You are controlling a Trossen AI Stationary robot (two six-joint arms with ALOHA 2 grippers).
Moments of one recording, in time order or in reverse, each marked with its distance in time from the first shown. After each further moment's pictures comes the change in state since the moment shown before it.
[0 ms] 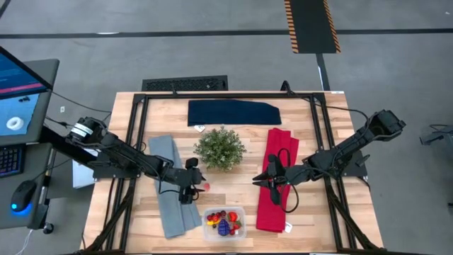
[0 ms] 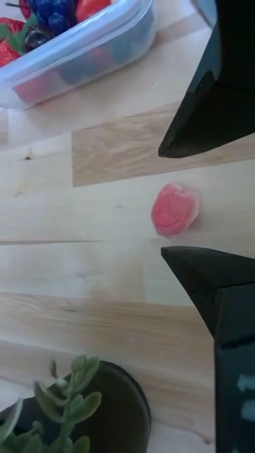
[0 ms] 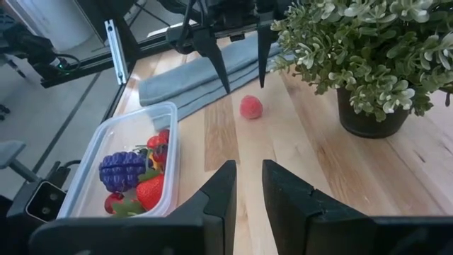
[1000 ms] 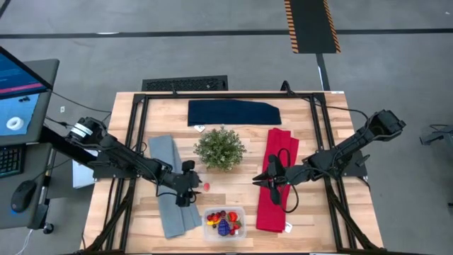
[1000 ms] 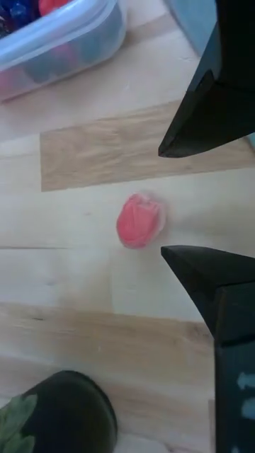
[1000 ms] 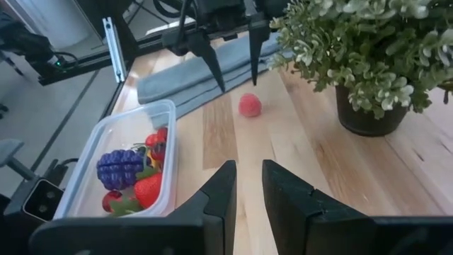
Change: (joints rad) left arm -0.062 0.001 0.000 -0.074 -0.060 -0.060; right arm 0.000 0.000 0.000 -0.006 0.000 -0.001
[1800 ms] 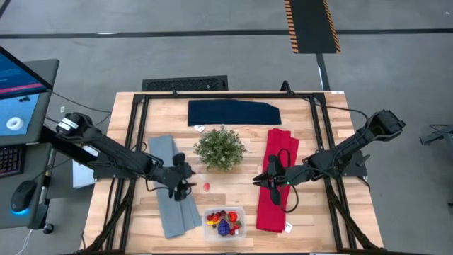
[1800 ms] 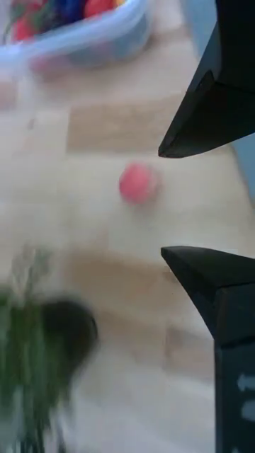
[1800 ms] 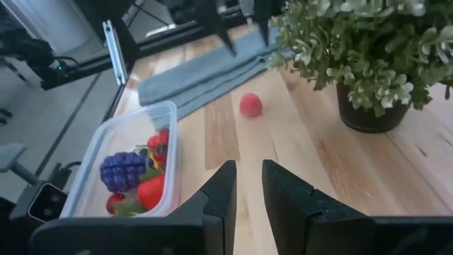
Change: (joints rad) left arm -0.012 -0.224 -0.010 -0.205 -0.109 -0.145; right arm 0.002 0.000 0.001 -0.005 0.000 0.027
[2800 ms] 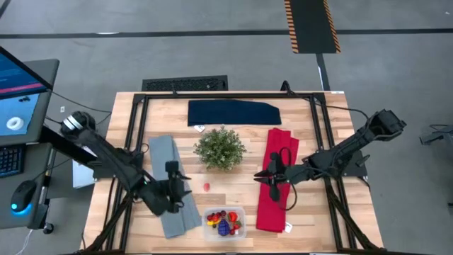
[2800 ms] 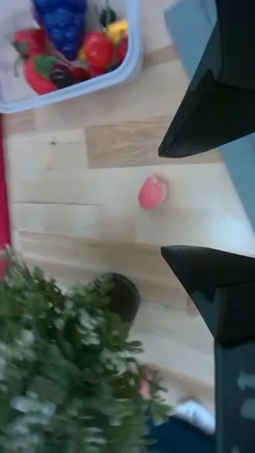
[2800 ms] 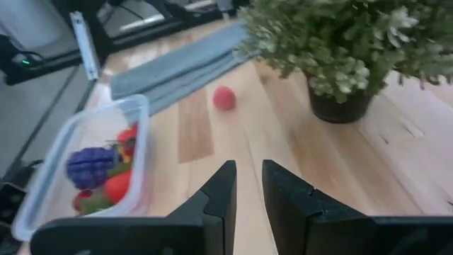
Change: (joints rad) left arm -0.284 0.052 0.251 -0.366 -0.361 -0.026; right arm -0.015 -0.008 -0.028 -0.021 0.049 -0.001
